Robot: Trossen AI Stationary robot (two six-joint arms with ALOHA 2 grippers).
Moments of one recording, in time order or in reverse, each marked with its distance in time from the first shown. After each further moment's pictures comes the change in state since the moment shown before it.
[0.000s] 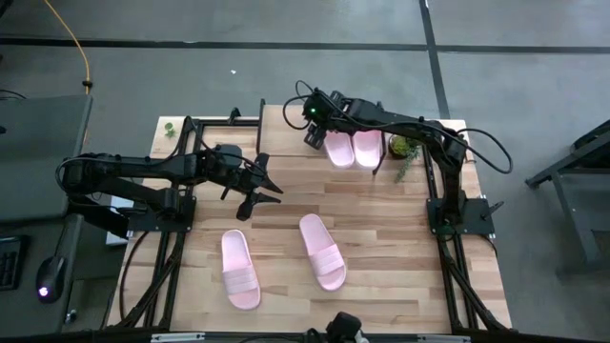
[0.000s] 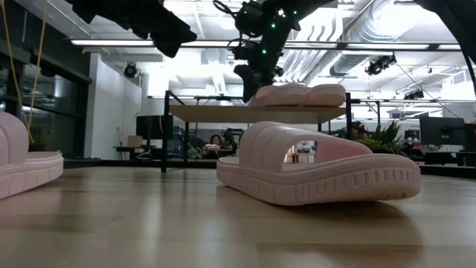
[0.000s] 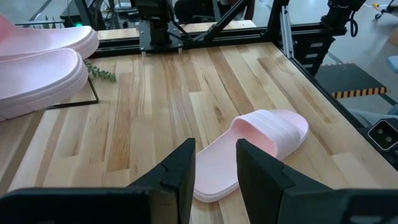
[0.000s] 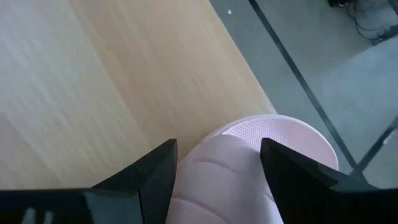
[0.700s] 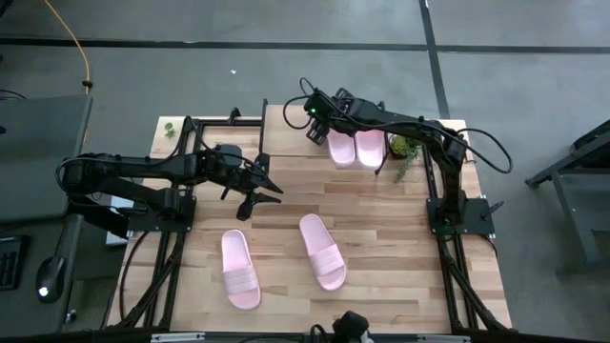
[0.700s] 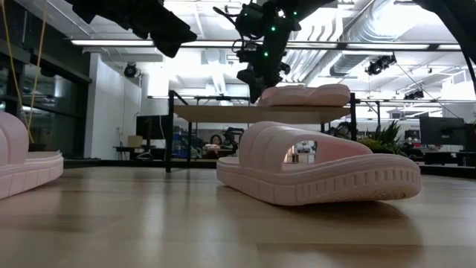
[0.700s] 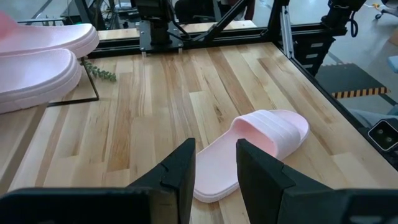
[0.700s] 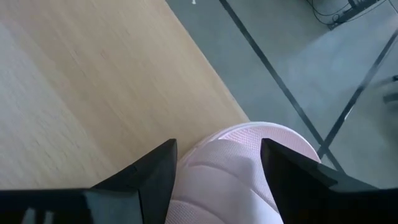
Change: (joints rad) left arm 0.000 0.000 0.000 0.000 0.000 -0.001; right arm -0.002 0.000 0.000 -0.023 0.142 0.057
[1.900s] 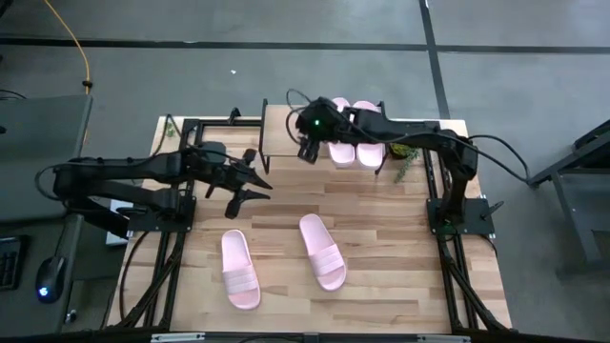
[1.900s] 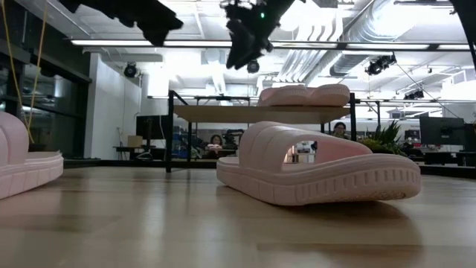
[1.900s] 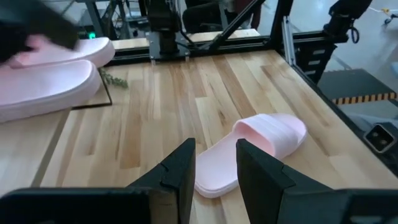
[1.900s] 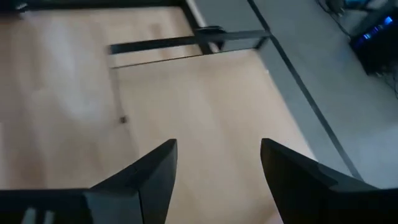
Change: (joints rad) left arm 0.000 -0.140 0.000 -0.108 -0.028 0.000; right arm 0.154 -0.107 0.003 0.107 -0.245 -0.098
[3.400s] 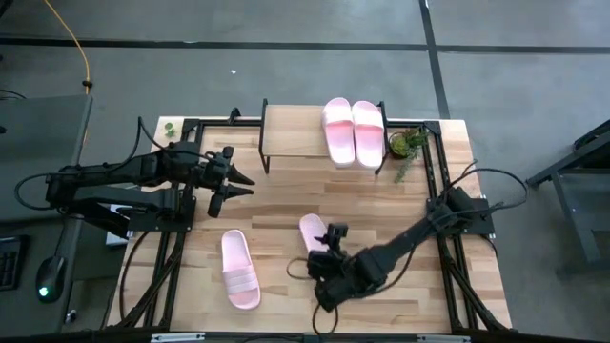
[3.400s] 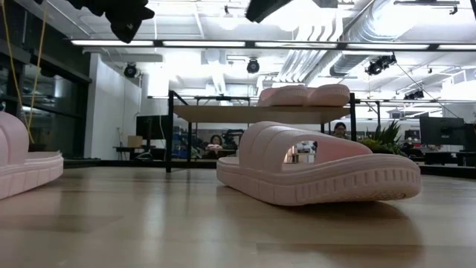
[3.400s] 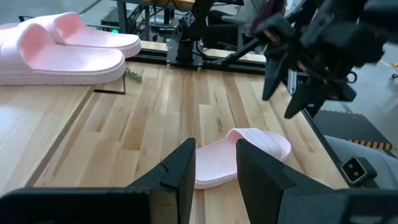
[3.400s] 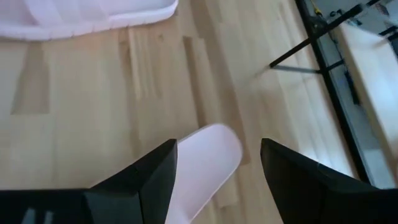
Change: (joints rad) left arm 0.000 -0.247 -0.050 -0.121 -0.076 -0.217; right arm 0.839 0.167 -0.003 -0.323 0.507 0.584
